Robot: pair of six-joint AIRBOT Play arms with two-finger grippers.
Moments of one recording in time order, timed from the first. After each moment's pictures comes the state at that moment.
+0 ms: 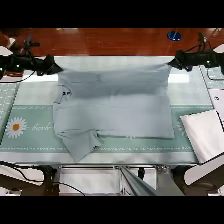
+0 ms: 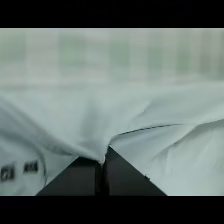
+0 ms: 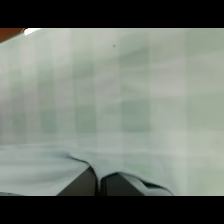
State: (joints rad) left arm 0.21 -1.69 1.54 0.83 -1.22 -1.30; right arm -0.29 -1.88 1.76 -0.82 1.17 1.34
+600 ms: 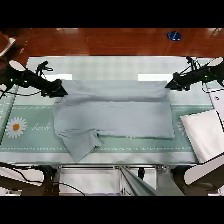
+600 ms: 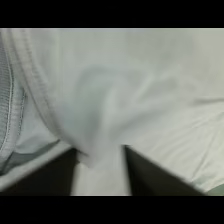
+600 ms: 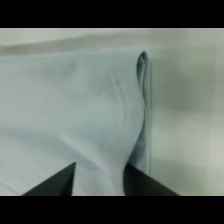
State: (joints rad) left arm 0.17 -1.68 1.33 0.98 -1.30 -1.32; right arm -0.30 -1.88 1.57 -0.94 1.33 1.28
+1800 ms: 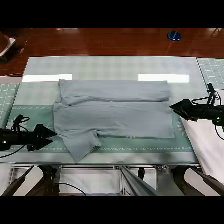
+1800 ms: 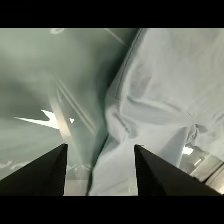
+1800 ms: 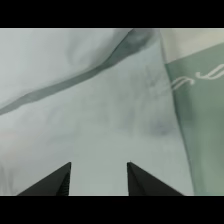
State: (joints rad) left arm 0.67 -0.98 0.36 0.94 -1.30 -1.31; right arm -0.45 -1.08 0.61 -0.71 1.04 1.14
